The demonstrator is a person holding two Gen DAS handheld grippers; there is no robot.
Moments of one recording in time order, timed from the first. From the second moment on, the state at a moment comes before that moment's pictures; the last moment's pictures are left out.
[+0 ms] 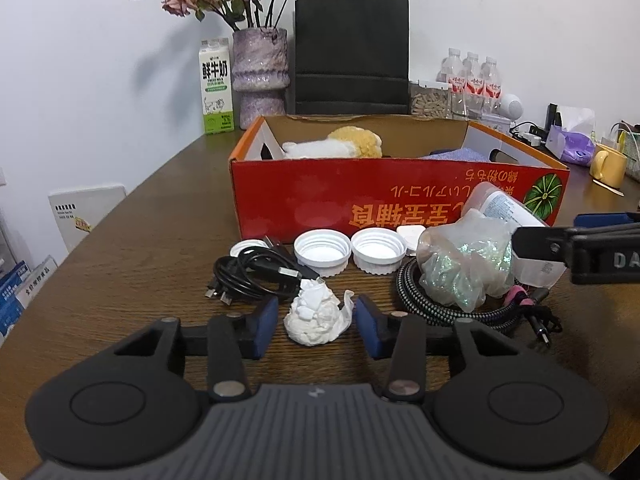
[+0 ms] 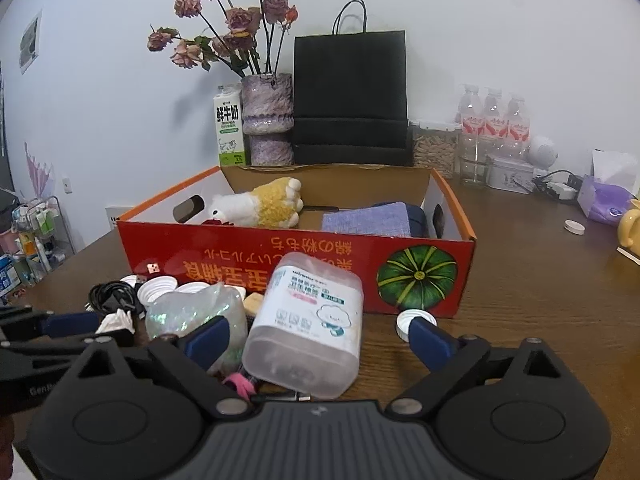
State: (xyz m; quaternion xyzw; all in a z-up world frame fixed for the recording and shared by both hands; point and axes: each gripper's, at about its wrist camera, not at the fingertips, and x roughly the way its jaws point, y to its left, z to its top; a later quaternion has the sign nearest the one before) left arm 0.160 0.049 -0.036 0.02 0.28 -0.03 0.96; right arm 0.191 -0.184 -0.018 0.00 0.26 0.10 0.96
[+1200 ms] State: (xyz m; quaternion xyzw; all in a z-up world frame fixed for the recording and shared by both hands) left arm 0.159 0.046 0.023 -0.01 0.18 -0.05 0.98; right arm 0.179 -0.204 0.023 0.04 0.19 0.12 0.97
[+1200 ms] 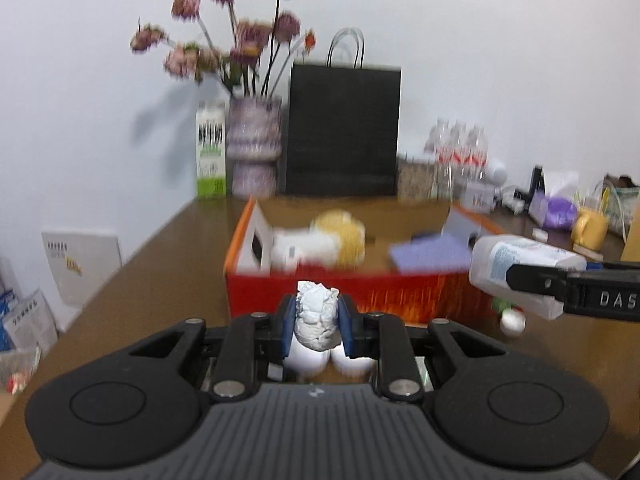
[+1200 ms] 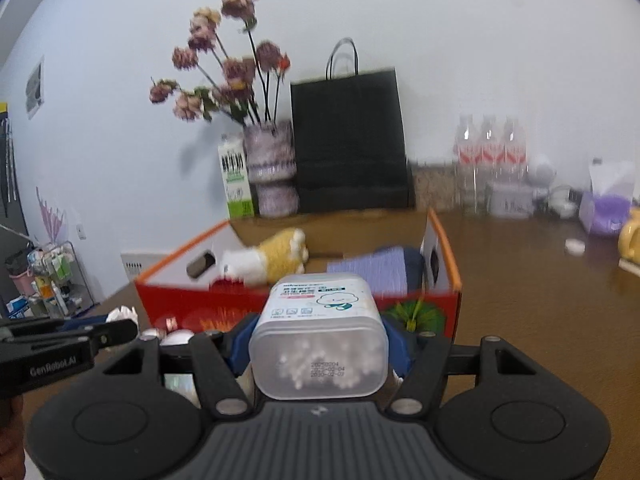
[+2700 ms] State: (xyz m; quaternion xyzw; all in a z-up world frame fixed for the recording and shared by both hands) left arm 0.303 0.038 0.011 0.01 0.20 -0.01 0.98; right arm 0.323 -0.172 -0.005 -0.01 0.23 0.09 0.97
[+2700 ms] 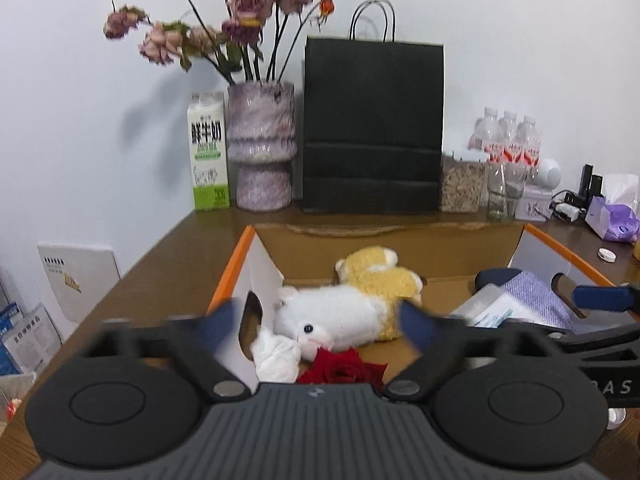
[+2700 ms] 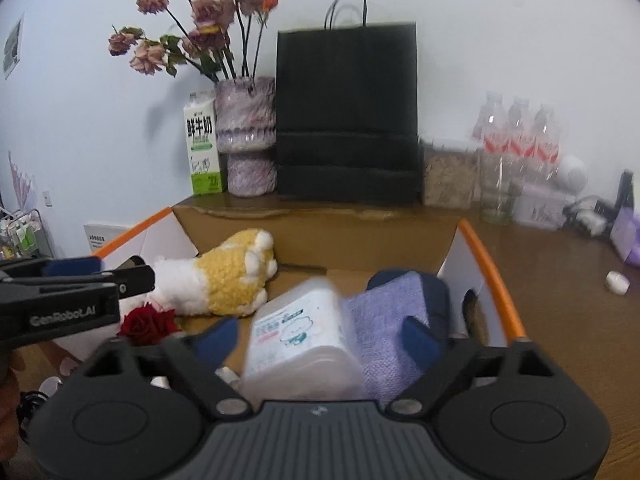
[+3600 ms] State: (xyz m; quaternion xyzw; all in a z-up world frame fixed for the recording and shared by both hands) left arm 0.276 0.038 0.040 0.01 0.15 0.00 0.99; right arm 0.291 -0.178 0.025 -0.02 0.19 0.09 0.98
